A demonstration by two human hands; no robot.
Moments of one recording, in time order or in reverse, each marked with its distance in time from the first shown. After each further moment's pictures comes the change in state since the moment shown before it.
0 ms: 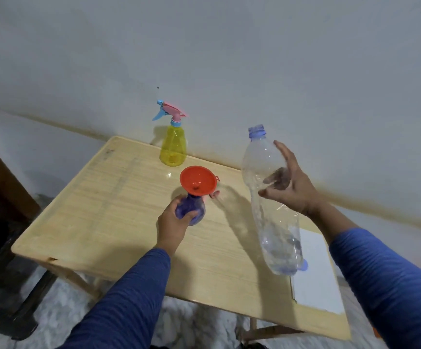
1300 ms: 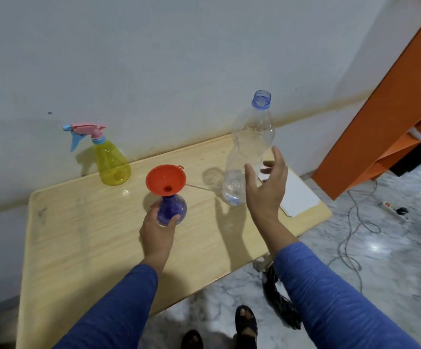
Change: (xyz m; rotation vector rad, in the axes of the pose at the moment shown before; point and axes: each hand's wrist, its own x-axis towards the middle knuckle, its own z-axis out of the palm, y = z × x) left_hand 0.026 -0.010 -0.036 0.199 -0.341 0.223; right_hand -0.070 -0.026 0.130 -0.004 1.257 0.422
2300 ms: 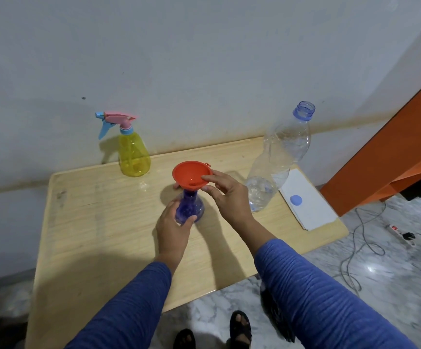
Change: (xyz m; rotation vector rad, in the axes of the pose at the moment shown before) left_hand 0.001 -0.003 -0.007 -0.010 0.000 0.131; right_hand -0.038 -0.018 0.080 0.088 -0.618 -0.081
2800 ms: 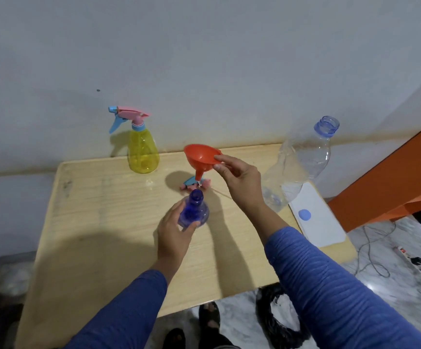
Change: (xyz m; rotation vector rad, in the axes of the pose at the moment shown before) left_hand 0.000 -0.007 0.000 -0.011 0.032 0.021; right_hand 0.050 -0.015 -0.009 0.162 -0.037 0.063
